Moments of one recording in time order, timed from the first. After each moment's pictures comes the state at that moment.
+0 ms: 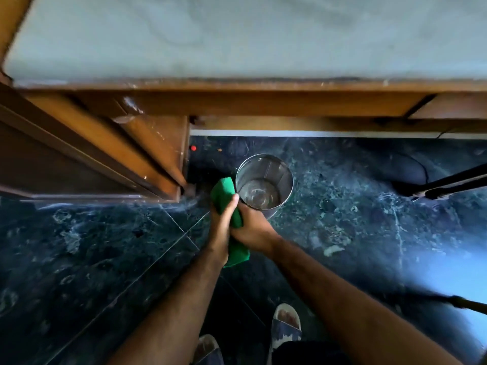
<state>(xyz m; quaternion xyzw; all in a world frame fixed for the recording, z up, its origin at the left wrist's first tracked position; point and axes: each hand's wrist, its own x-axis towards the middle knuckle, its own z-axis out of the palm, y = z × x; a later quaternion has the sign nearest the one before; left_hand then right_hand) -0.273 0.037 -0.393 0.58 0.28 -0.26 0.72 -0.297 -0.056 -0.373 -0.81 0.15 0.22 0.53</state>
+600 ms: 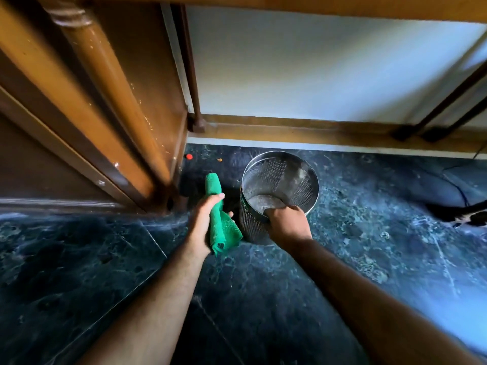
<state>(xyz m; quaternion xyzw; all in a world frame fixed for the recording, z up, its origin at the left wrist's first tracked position) -0.194 0.074 -0.599 0.51 0.26 -0.30 0.76 -0.263 -0.110 -0.575 -0.99 0.05 0.08 0.09</state>
